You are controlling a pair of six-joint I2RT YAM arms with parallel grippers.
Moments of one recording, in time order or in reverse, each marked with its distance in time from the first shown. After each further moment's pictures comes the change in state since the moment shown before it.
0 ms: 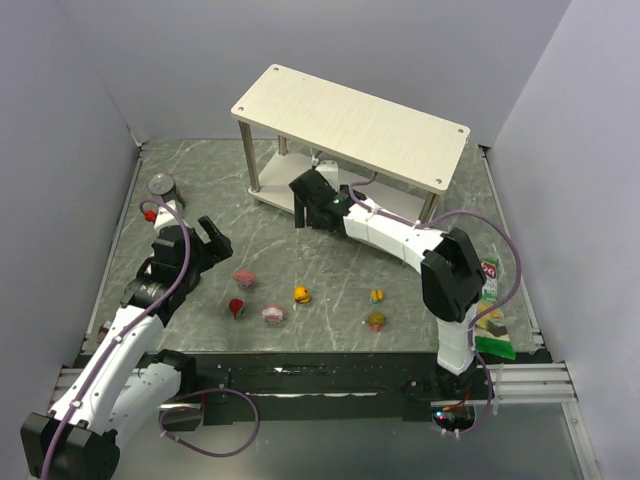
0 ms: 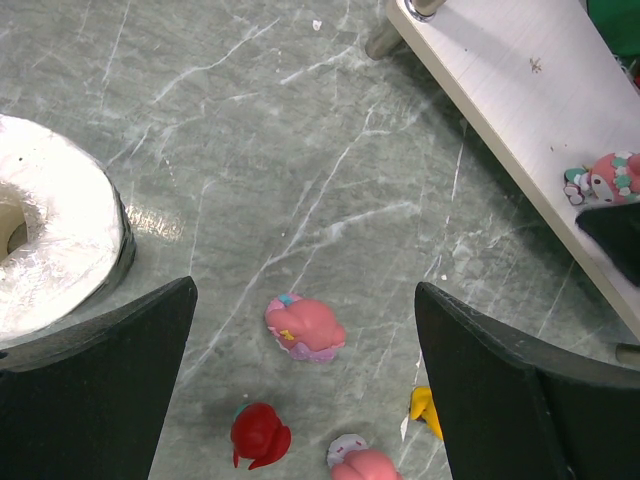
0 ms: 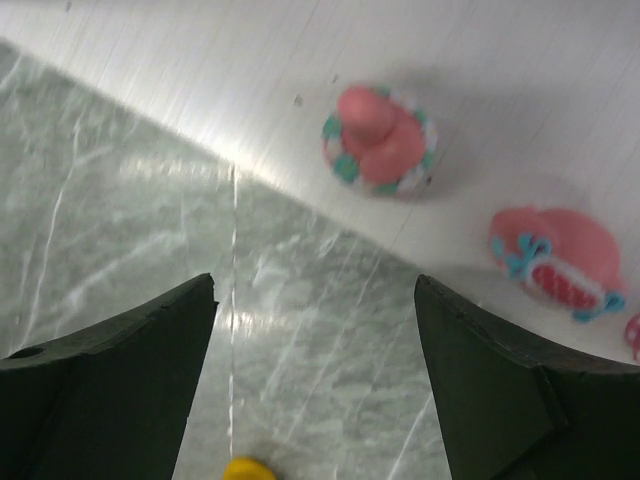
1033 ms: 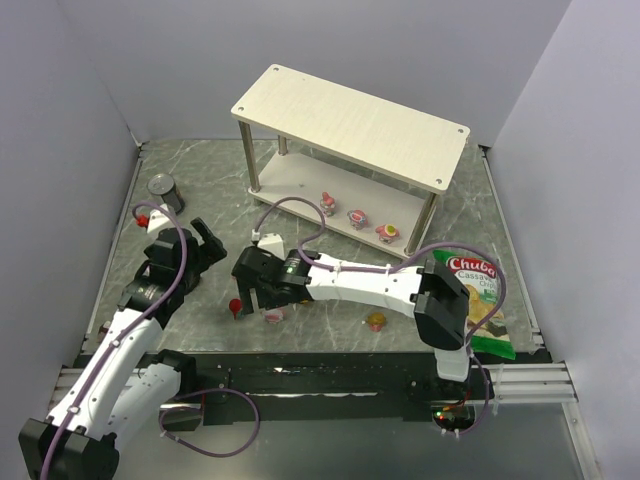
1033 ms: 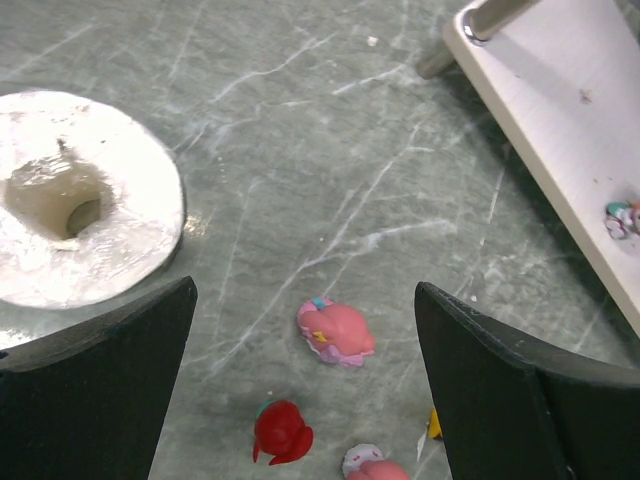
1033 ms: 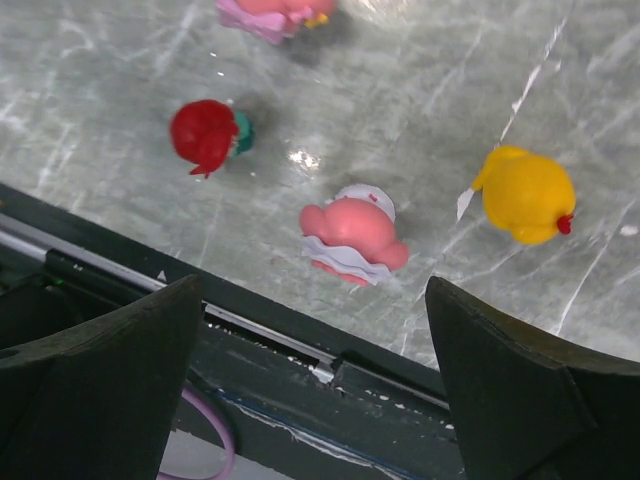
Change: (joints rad) left arm -0.002 -0.028 0.005 -0.060 -0.093 -0.040; right arm 0.452 -0.034 -0.029 -0.183 -0.209 0.293
